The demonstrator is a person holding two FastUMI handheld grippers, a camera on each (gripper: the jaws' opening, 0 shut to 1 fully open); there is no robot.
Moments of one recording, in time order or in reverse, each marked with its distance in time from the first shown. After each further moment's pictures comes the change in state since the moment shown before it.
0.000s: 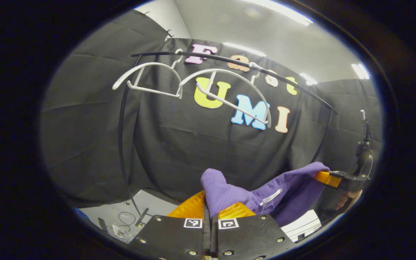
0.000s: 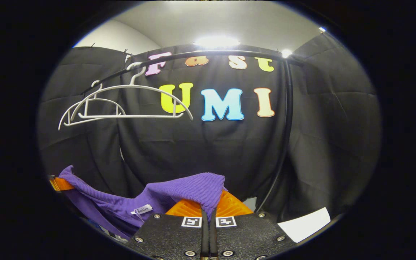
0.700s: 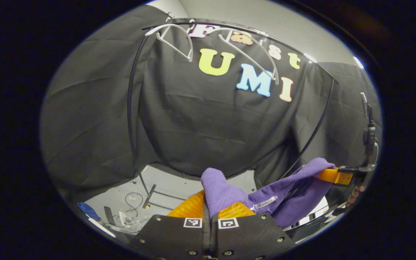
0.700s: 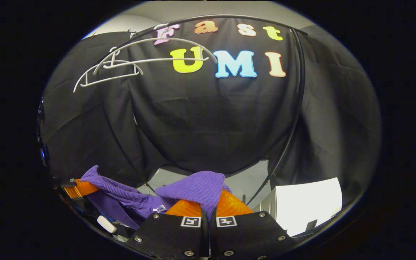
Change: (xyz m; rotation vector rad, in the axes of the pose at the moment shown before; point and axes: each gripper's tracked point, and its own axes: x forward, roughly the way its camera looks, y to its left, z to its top) left arm -0.019 0.044 -0.131 0.030 0.239 0.040; right arm -0.039 0.071 -0.144 0.034 0.341 0.110
